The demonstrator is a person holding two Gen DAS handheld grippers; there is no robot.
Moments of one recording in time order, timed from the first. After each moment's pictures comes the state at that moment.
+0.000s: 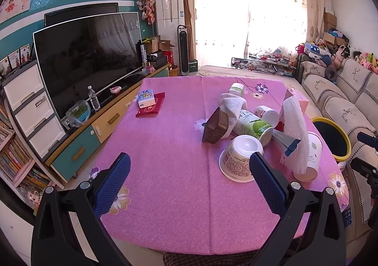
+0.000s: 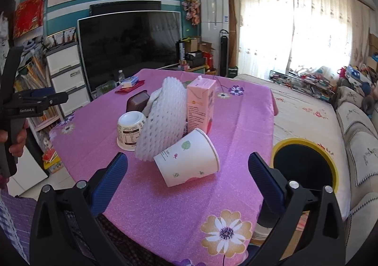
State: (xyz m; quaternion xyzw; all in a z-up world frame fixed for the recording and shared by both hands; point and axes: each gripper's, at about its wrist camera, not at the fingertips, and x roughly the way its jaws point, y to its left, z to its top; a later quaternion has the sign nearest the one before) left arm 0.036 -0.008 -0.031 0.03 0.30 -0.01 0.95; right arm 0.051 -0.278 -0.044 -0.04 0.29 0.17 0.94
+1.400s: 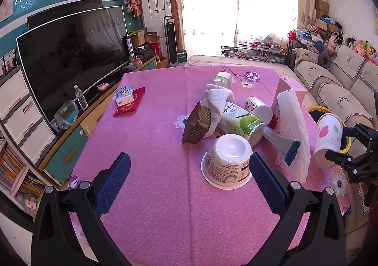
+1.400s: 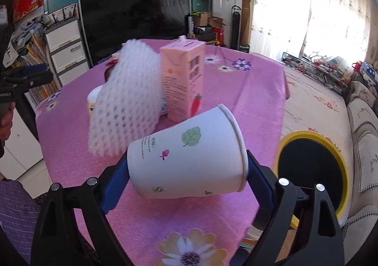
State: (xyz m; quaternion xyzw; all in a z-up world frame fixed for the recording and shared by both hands) left arm 0.081 -0.045 -0.051 0.05 0.34 -0.04 0.94; right arm 0.122 -0.312 -0.083 -0.05 0.36 0.17 0.91
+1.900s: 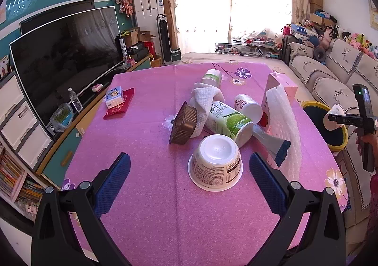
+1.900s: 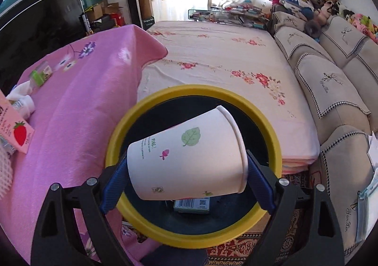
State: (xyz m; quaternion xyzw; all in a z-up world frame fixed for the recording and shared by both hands) left arm 0.085 -0.068 -0.052 0.06 0.34 -0.06 0.94; right arm 0.202 -0.506 -0.140 0.06 0.45 -0.08 0.89
